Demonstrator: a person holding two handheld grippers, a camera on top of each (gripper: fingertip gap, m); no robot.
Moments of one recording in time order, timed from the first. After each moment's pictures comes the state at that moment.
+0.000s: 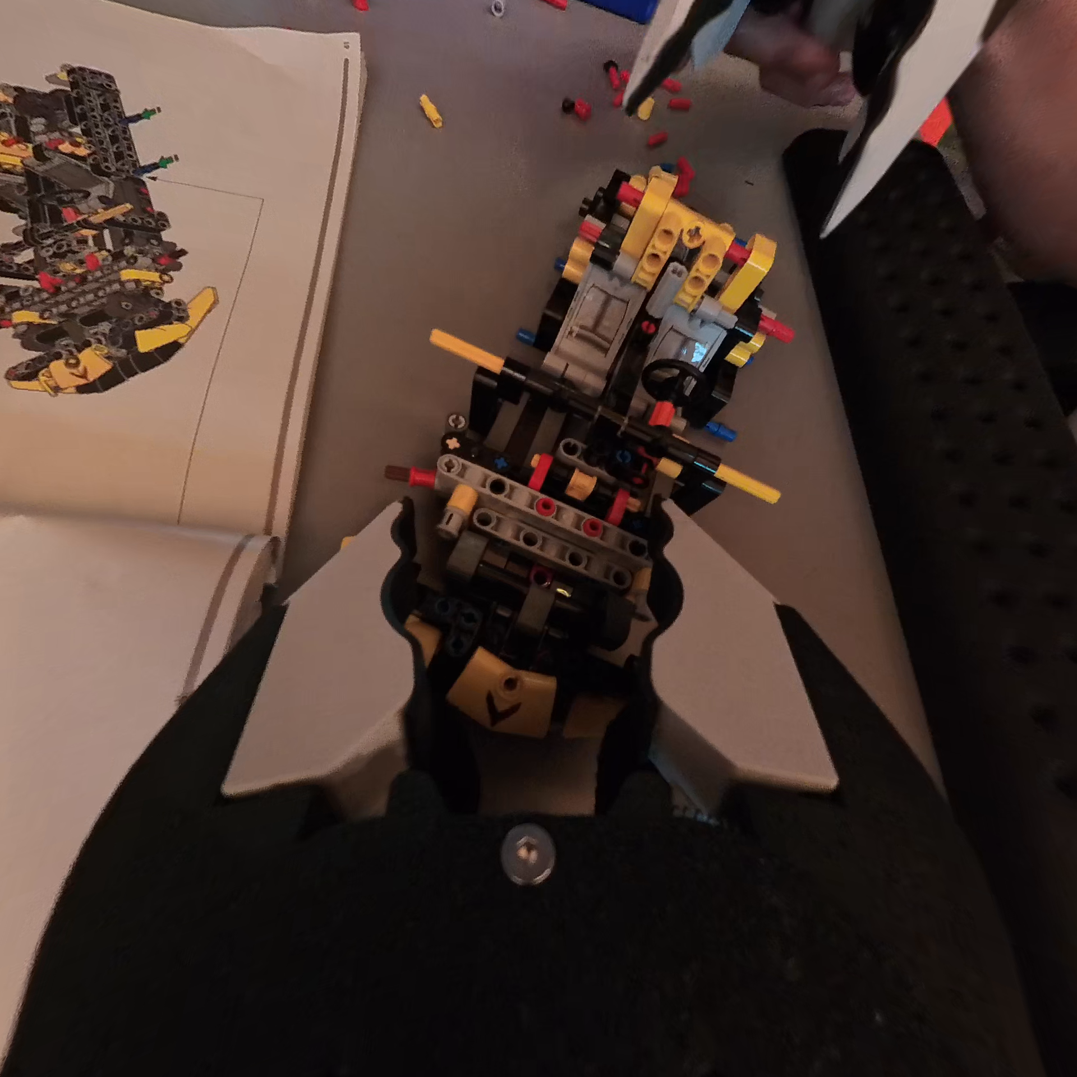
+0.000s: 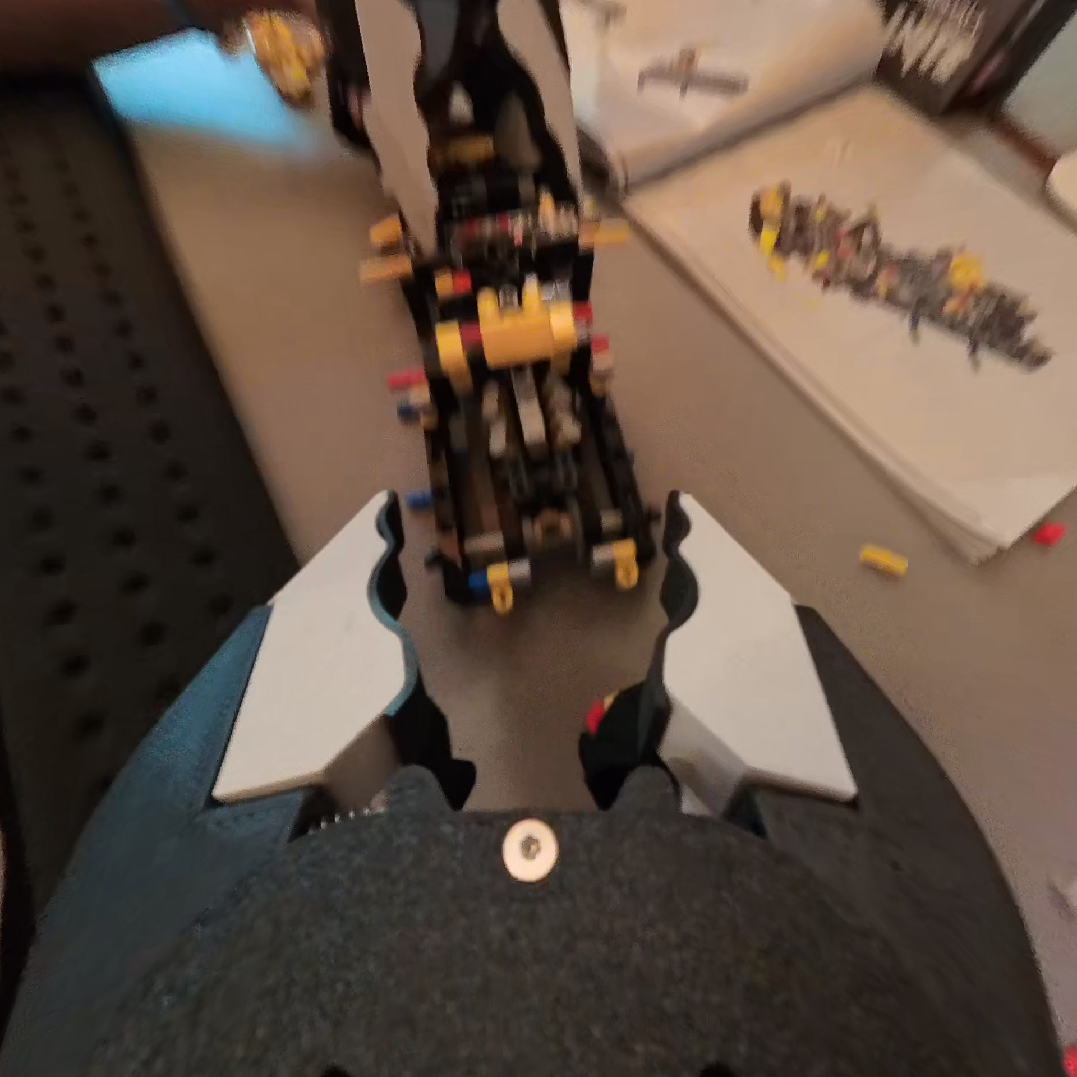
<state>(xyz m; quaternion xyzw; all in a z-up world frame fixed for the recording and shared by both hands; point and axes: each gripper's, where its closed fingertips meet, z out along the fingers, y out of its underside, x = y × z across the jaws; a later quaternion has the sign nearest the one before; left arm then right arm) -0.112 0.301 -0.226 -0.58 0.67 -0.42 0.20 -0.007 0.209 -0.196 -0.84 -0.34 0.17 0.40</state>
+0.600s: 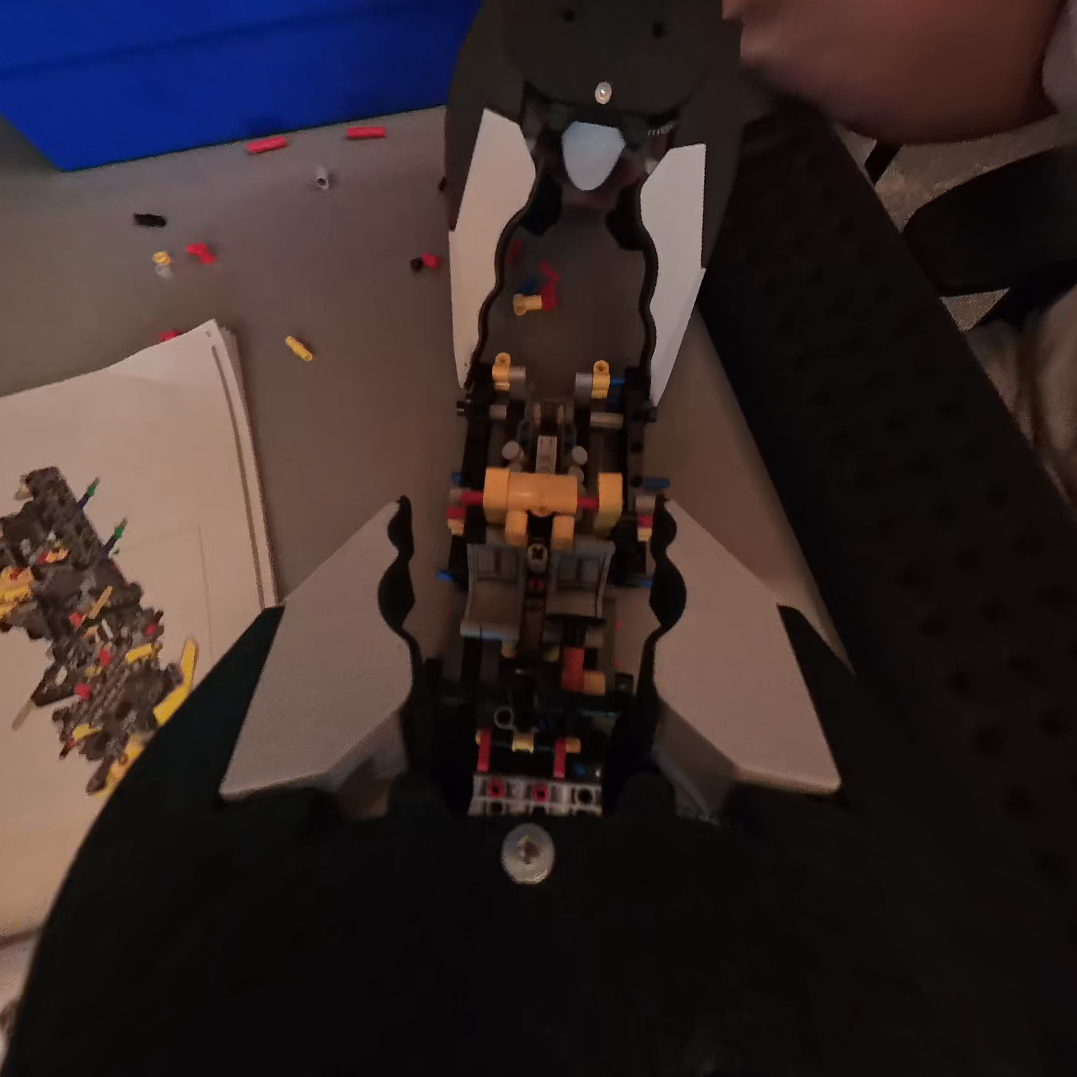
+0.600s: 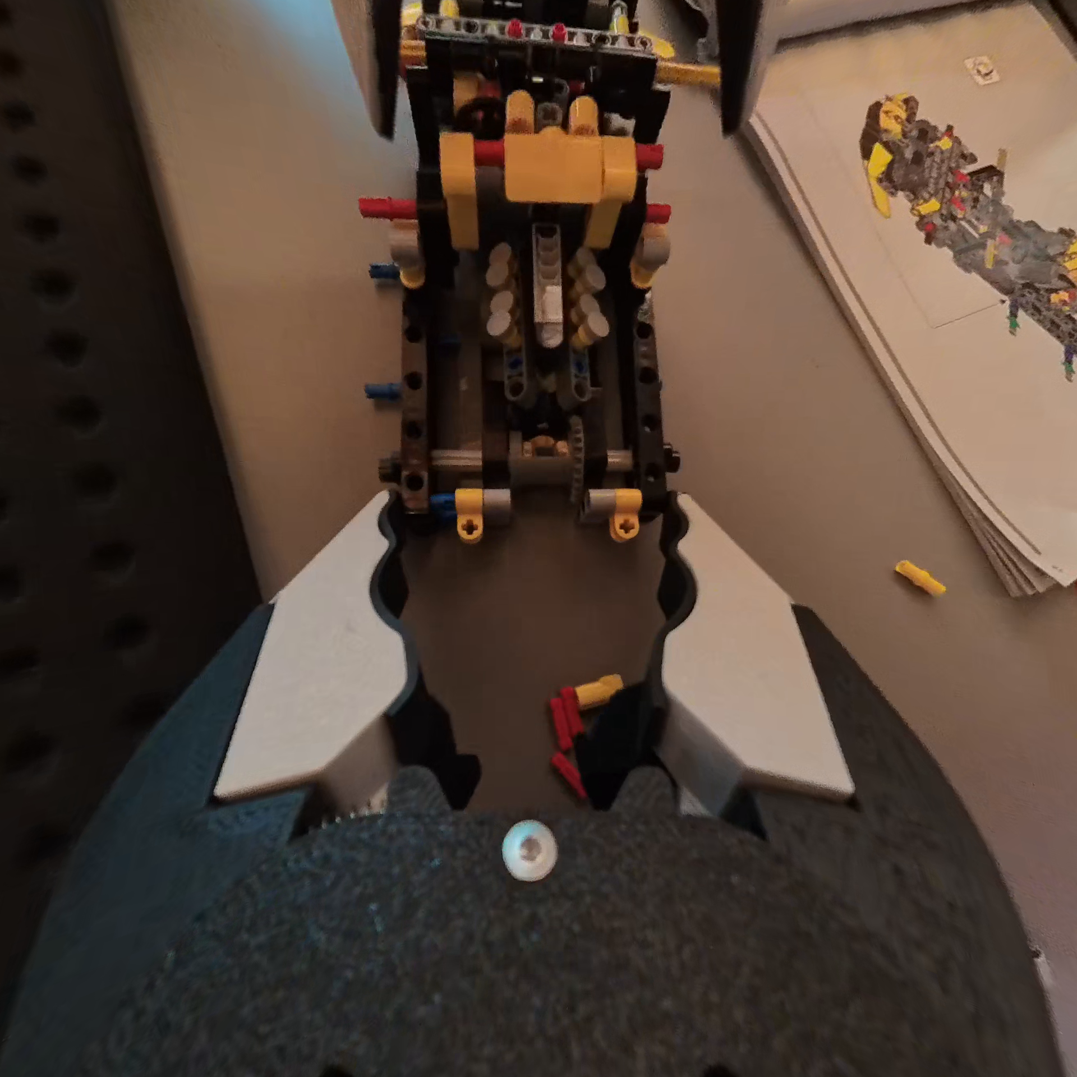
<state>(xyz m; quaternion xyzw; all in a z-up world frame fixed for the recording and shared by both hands) -0.049 0.238 -0.179 -0.45 0.79 -0.36 0.21 0.000 0.204 -0.238 -0.81 -0.44 0.13 0.36</state>
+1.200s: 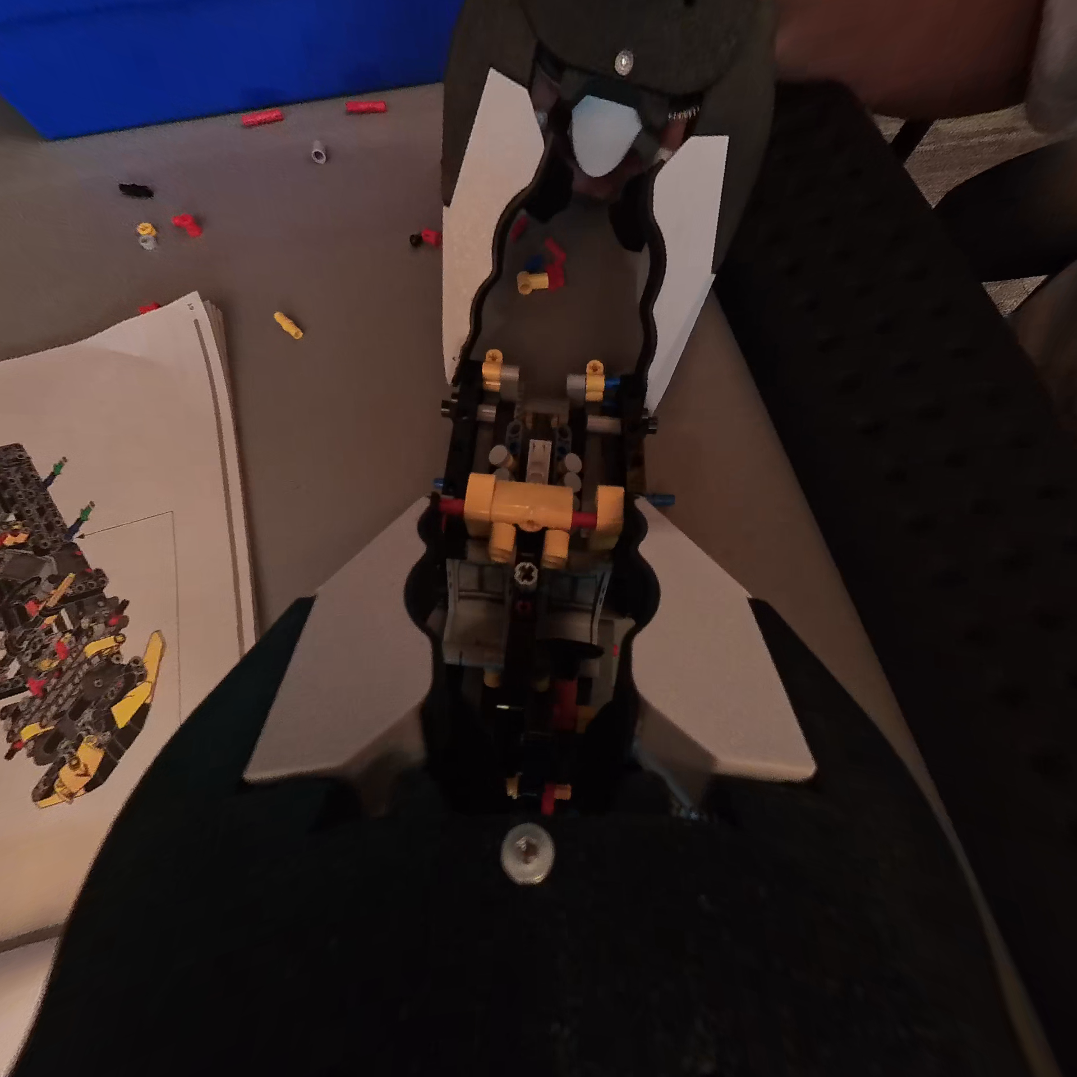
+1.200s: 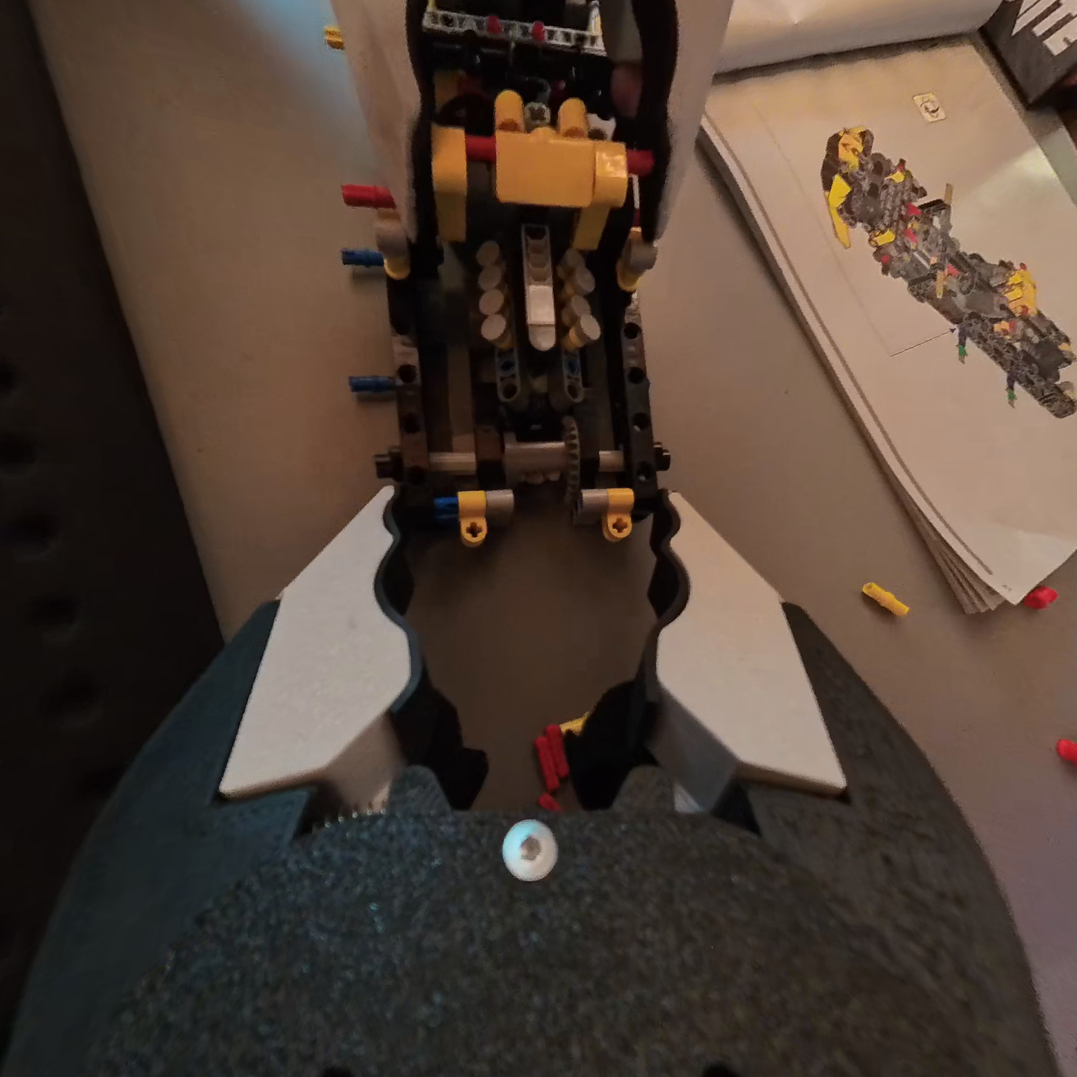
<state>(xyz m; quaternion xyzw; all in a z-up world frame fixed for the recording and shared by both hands) -0.048 0.241 -0.196 -0.45 0.78 -0.36 0.22 -0.005 0.217 -0.238 -0.81 -0.43 0.10 0.37</state>
